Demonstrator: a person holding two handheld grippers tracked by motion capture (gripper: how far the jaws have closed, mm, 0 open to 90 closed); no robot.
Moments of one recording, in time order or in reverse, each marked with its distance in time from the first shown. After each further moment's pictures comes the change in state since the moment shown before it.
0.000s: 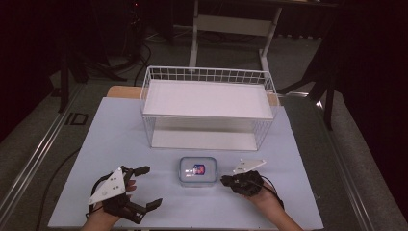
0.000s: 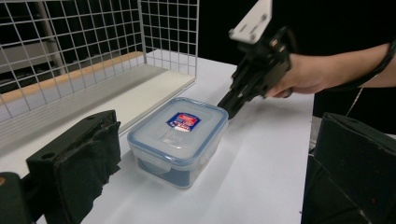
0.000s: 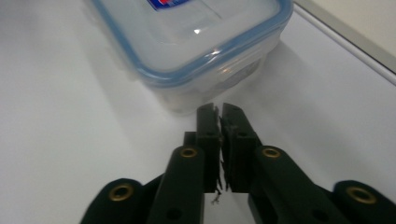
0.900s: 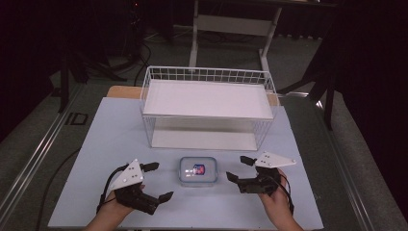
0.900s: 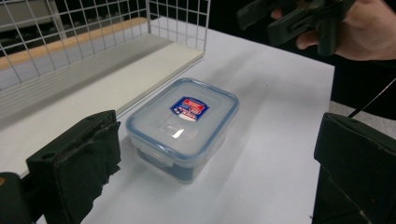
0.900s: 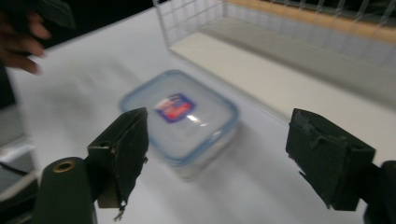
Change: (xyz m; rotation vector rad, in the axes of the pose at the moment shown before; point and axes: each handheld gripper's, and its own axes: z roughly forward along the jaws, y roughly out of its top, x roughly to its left) left arm 0.004 0.015 0.031 0.149 0.030 -0.056; right arm 0.010 0.023 -0.063 -0.285 -0.100 0.120
